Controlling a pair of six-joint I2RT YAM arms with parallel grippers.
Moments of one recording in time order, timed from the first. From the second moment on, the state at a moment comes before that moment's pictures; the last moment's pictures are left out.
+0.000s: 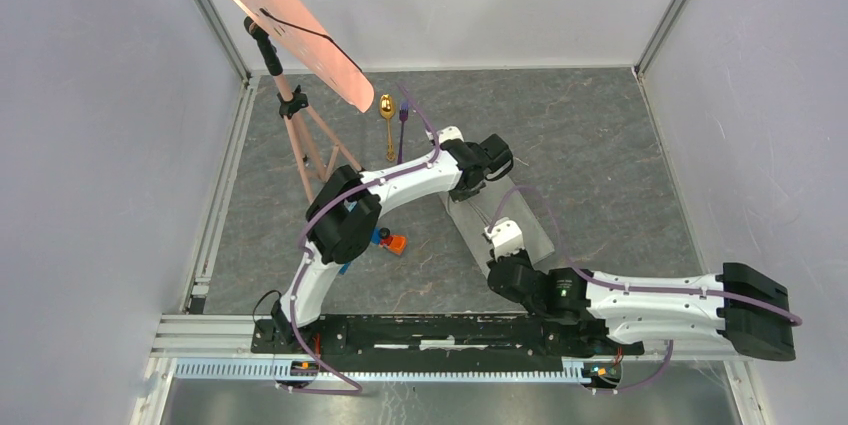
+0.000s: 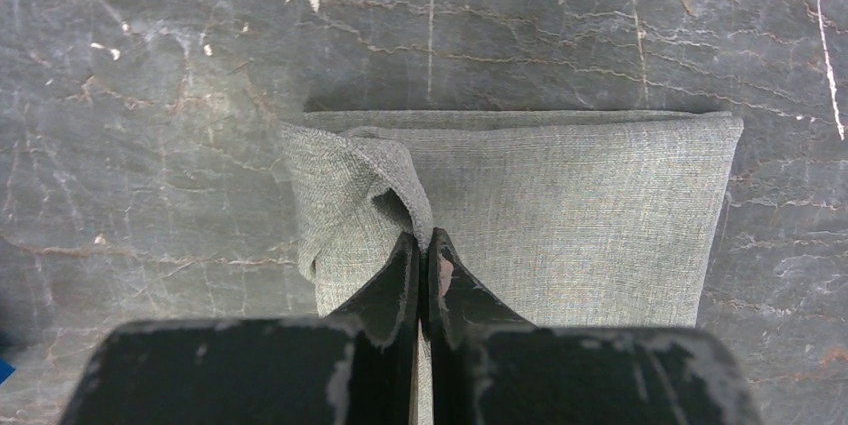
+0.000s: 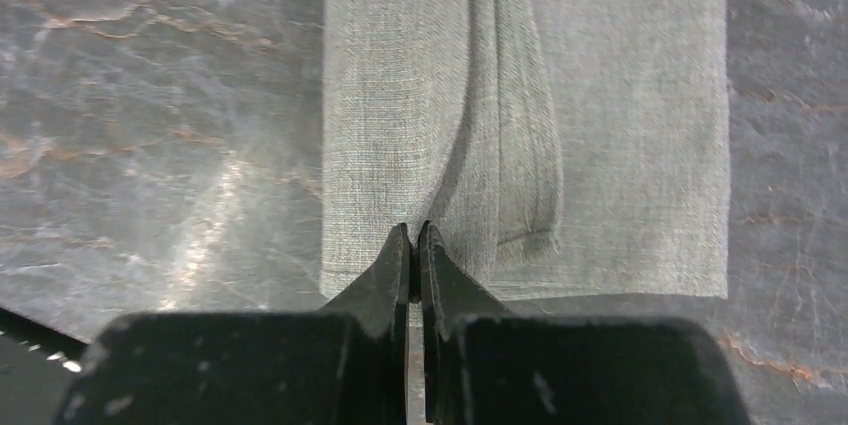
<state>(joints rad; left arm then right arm) -0.93 2.16 1.78 -0.90 -0.51 -1.31 1.32 0.98 0.38 -0.26 0.70 0.53</state>
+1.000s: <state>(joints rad) -0.94 2.23 1.79 -0.73 -0.47 -1.10 1.15 0.85 0.25 -0.20 0.57 0.53</state>
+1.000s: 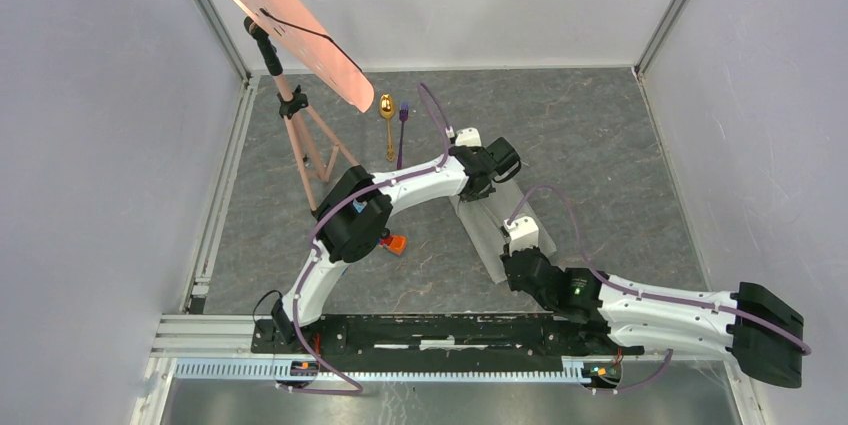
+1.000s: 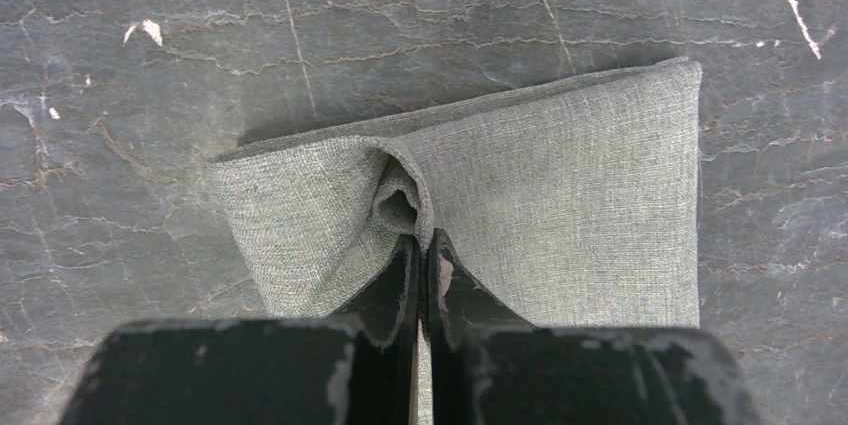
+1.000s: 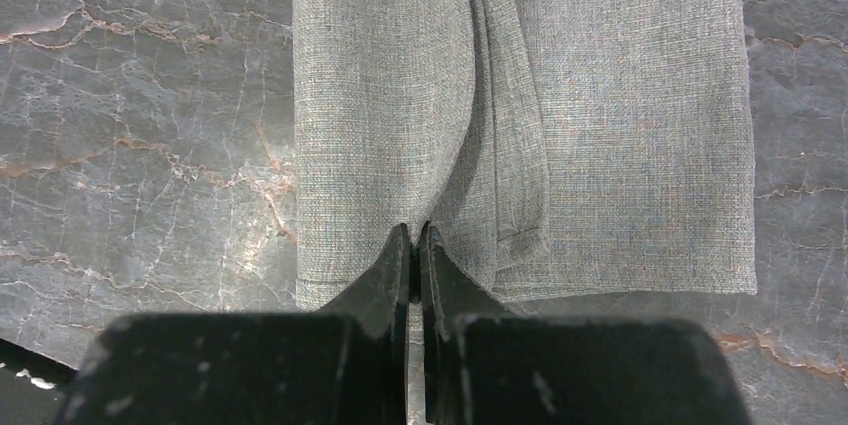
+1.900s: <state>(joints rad) -0.95 2.15 1.73 -0.58 -0.30 -0.81 1.14 0.85 0.20 -0.17 0.57 0.61</state>
